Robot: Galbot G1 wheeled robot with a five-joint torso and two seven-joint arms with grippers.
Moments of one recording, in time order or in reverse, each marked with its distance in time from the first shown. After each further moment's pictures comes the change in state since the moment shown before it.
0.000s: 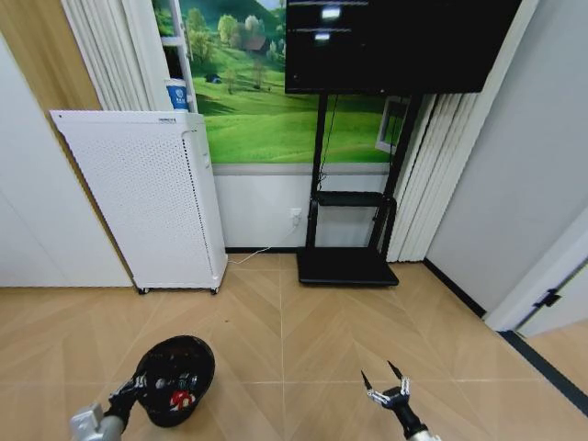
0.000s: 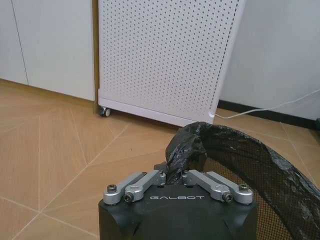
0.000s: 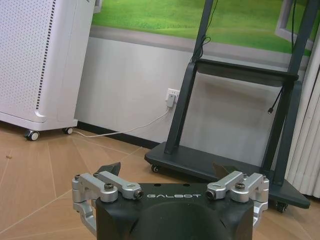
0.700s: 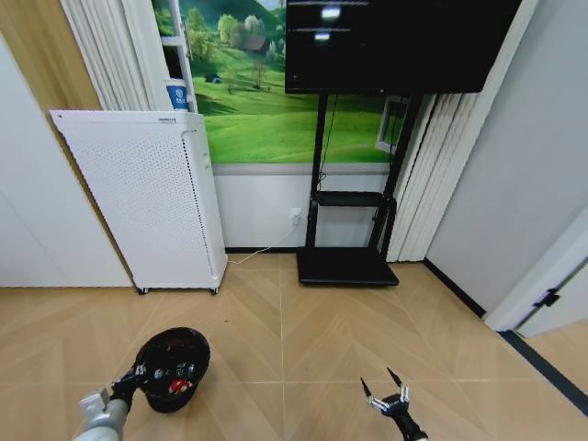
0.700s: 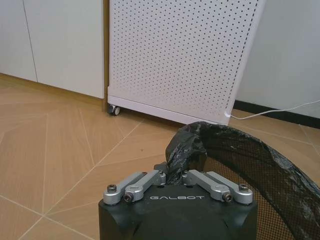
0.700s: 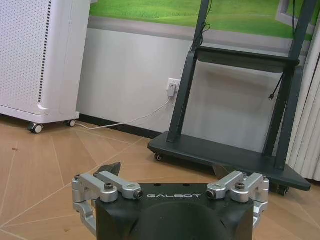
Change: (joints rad) left arm -0.169 -0.017 0.091 0.171 -0.009 -0.006 0.026; right arm -0.011 0.018 -0.017 -0.025 0.025 0.000 -0.017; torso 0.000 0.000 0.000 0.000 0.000
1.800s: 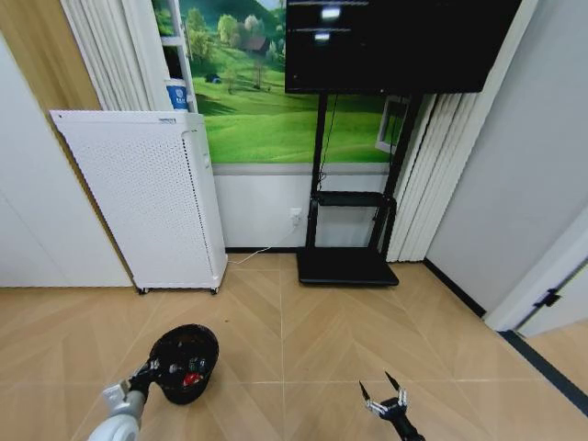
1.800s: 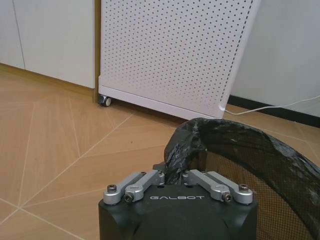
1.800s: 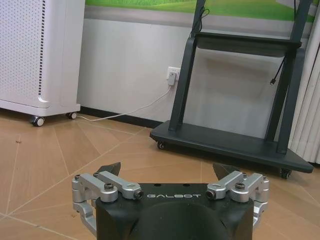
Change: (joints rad) left arm -0.144 -0.034 0.132 0.108 -0.011 -0.017 0.010; right arm 0.029 0.006 -0.042 -0.055 0.047 0.001 -0.016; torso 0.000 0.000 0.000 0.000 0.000
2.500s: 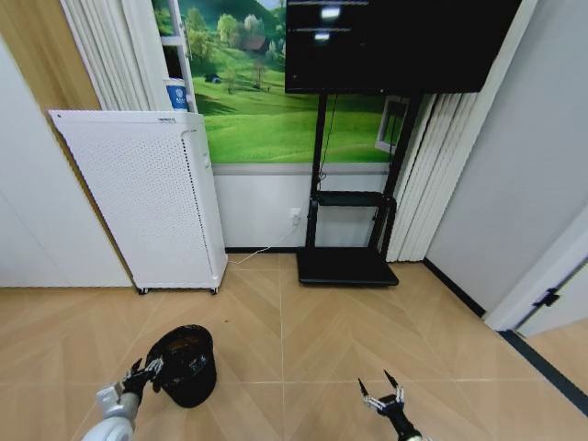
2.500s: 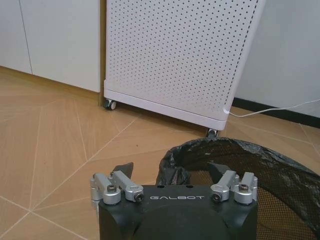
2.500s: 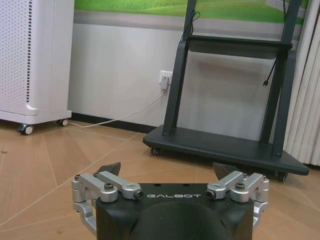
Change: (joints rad) left arm 0.044 0.020 -0.042 -0.039 -0.004 0.008 -0.014; right arm 0.070 -0.009 -0.041 -0.027 0.059 0.000 0.005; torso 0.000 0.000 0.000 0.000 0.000
